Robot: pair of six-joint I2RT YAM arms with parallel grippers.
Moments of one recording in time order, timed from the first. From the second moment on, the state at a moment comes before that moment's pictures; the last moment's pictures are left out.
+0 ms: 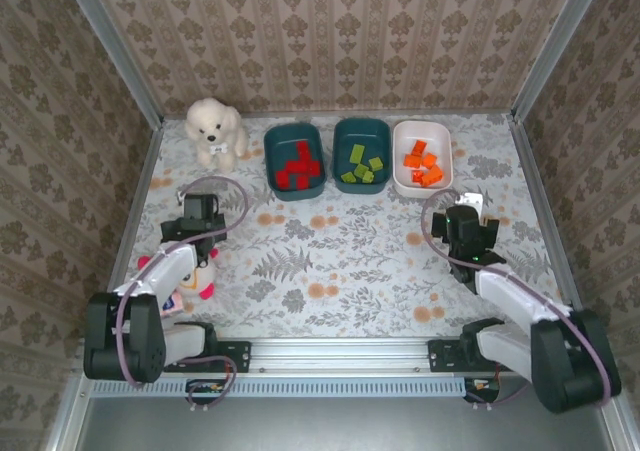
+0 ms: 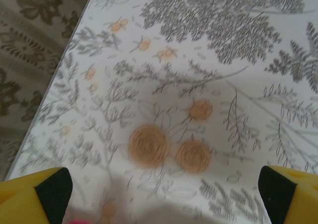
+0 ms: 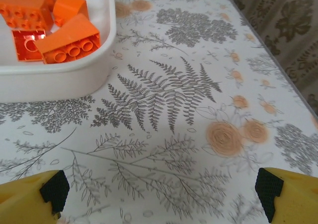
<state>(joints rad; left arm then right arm) -0.12 1.24 0.57 -0.19 -0.44 -0.12 0.16 1.13 0.38 0.11 0.52 0.13</state>
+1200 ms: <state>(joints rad) -0.04 1.54 0.38 0.78 -0.19 0.04 0.06 1.53 0.38 0.82 0.26 0.08</state>
